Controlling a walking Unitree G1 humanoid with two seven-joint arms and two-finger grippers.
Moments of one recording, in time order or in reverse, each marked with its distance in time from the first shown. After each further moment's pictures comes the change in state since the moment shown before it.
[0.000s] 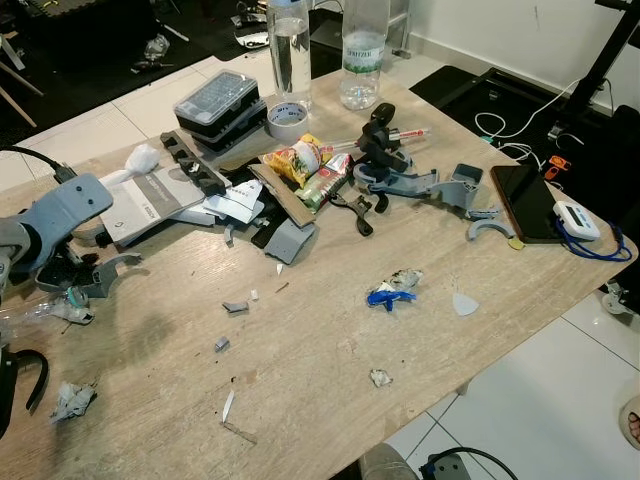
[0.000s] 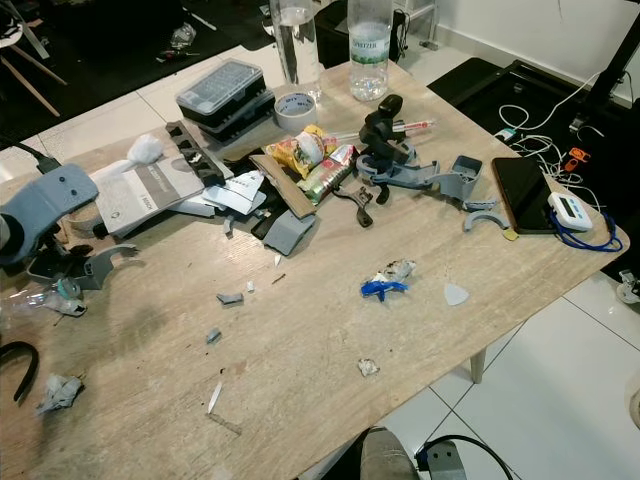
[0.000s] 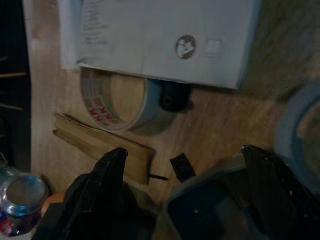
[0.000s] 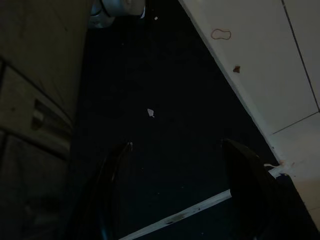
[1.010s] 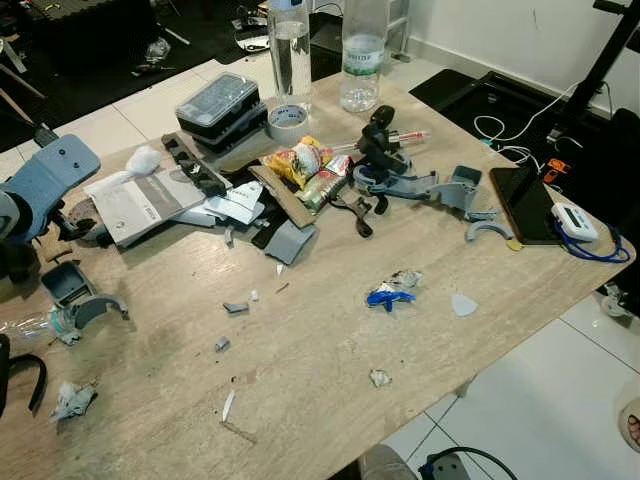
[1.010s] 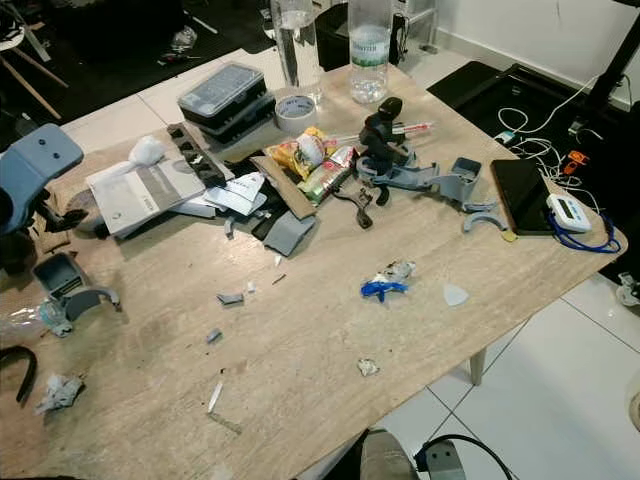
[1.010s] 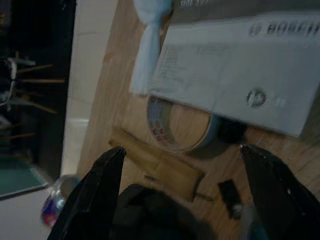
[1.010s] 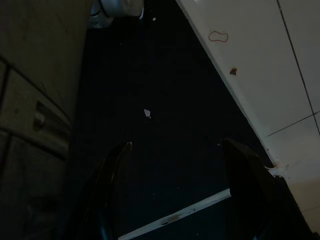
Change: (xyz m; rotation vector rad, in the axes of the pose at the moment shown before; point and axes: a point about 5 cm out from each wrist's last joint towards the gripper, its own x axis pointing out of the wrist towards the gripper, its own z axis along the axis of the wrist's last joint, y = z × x) left arm -0.015 0.027 0.019 -0.043 -0.092 0.171; right arm 0.000 -0.001 0.000 -0.019 0.003 -0.003
